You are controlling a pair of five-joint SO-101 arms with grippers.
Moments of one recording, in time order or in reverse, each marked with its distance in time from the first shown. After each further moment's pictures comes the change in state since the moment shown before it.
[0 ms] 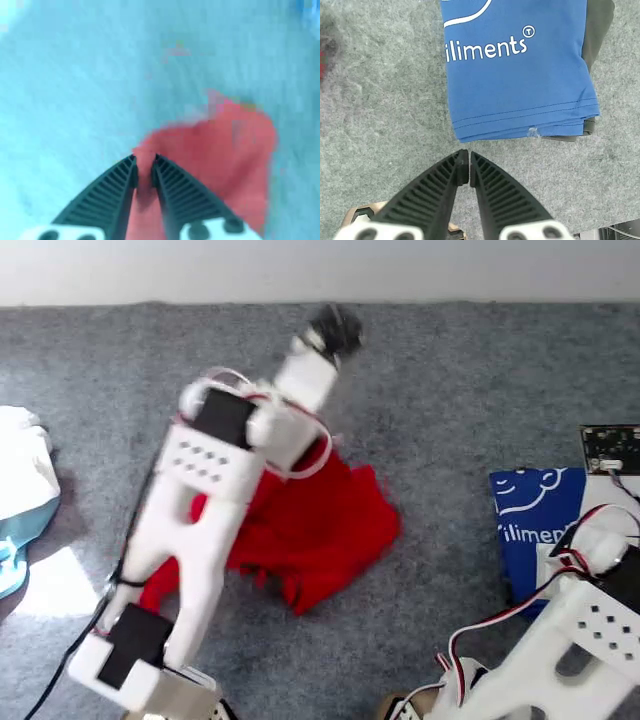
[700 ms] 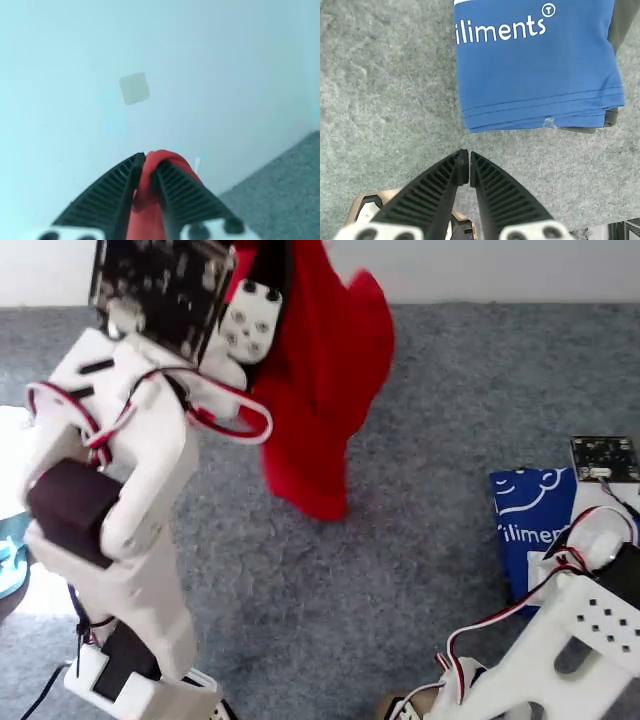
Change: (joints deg) left arm 2.3 -2.0 -43.9 -9.8 -0.9; right arm 0.0 0.0 5.0 0.0 0.0
